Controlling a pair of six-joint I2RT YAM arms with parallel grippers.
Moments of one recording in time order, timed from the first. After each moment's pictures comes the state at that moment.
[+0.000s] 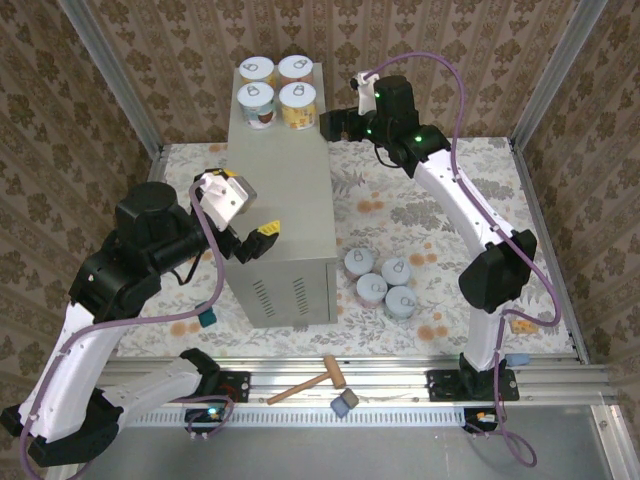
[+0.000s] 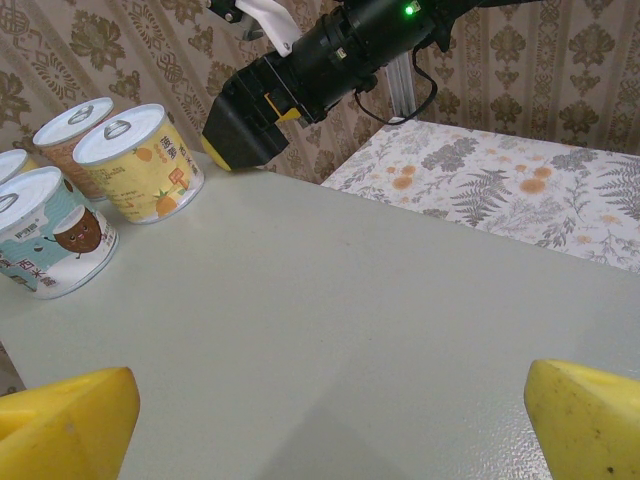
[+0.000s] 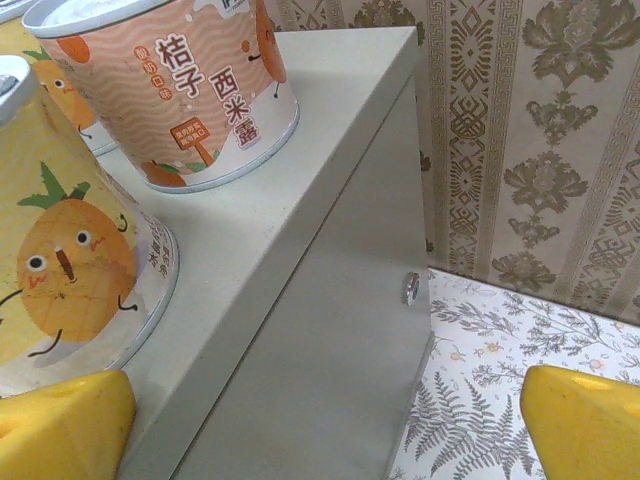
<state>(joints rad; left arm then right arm) -0.69 0.92 1.48 -0.84 0.13 0.33 0.42 1.91 2.03 -0.48 -0.11 0.18</state>
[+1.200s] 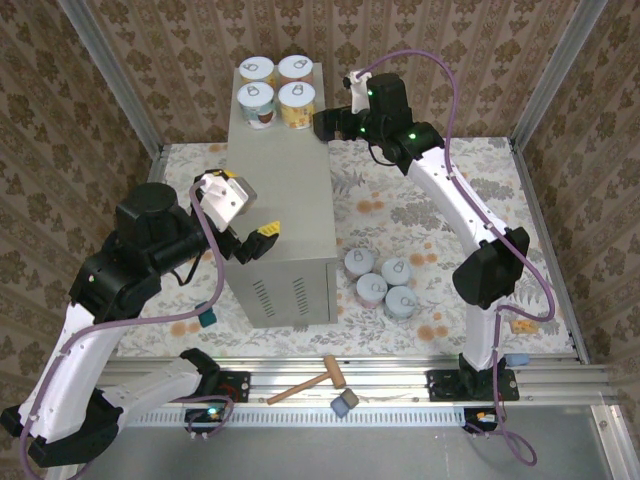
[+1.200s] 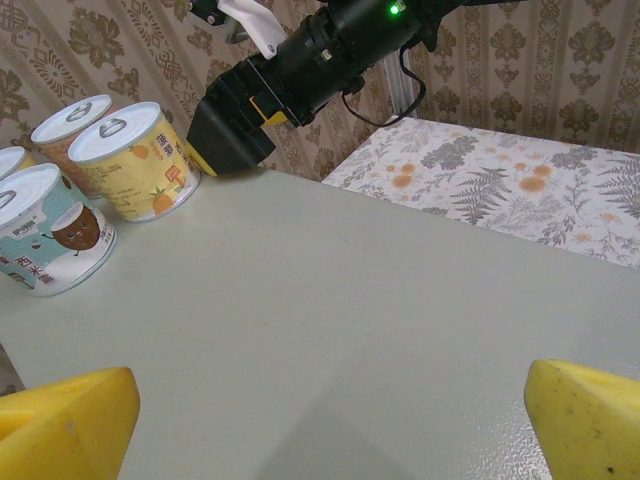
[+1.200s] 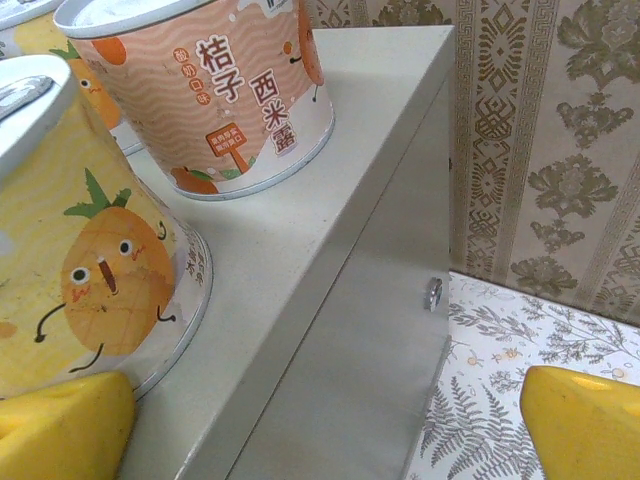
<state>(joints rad) -0.69 0.92 1.48 -0.84 0.13 0.33 0.44 1.96 2.12 -0.52 -0.11 0.18</state>
